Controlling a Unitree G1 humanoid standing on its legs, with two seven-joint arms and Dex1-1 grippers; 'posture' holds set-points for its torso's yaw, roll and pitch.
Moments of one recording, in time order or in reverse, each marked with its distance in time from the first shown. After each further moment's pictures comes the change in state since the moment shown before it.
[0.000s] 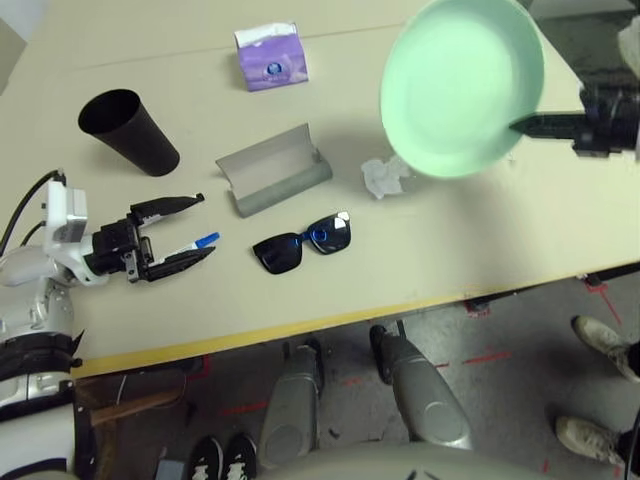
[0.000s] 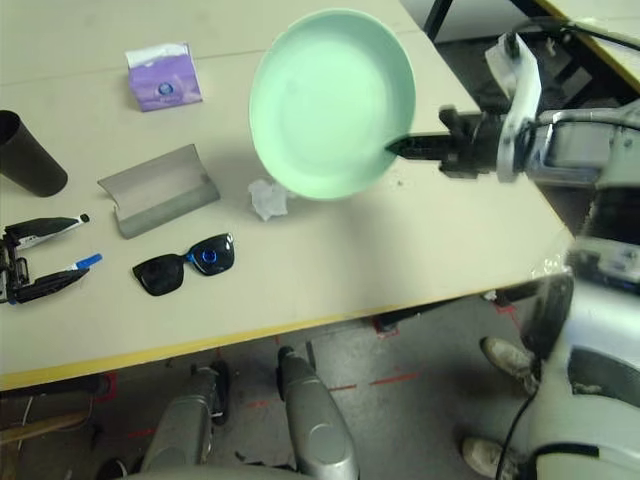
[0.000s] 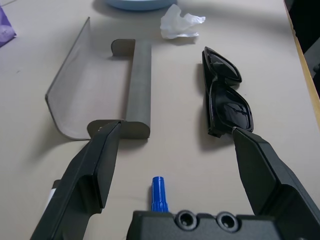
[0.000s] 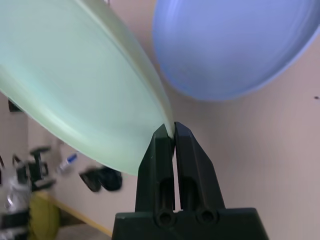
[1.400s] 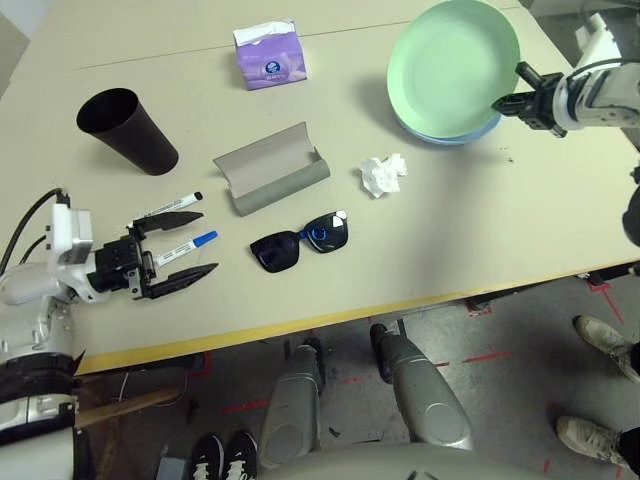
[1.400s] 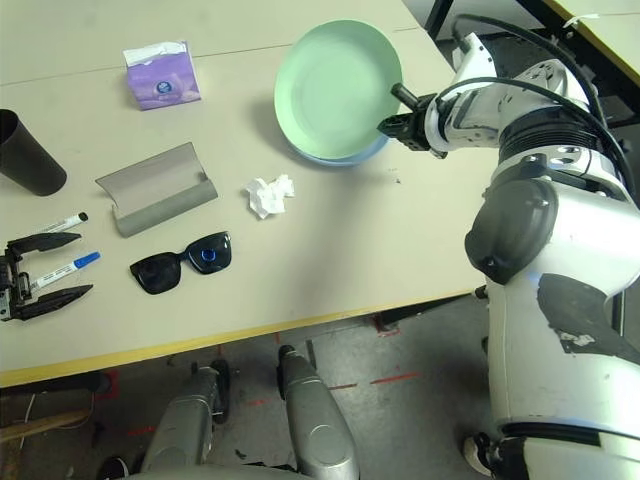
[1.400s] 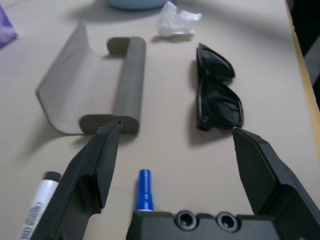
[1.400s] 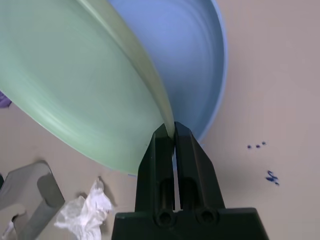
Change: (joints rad) left arm 0.089 -0.011 0.041 -0.079 -0.022 -0.022 0.037; right arm -0.183 0.120 -0.134 0.562 -0.377 -0.512 -0.129
